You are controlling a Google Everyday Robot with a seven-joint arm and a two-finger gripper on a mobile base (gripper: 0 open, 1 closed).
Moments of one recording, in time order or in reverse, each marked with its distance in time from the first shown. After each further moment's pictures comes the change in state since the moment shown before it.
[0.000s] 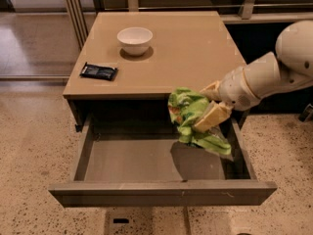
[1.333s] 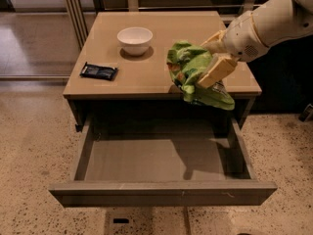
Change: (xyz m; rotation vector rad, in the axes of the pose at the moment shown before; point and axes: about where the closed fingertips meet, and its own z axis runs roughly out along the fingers) arm -0.074 -0.064 -0.067 0.125 -0.012 -0.179
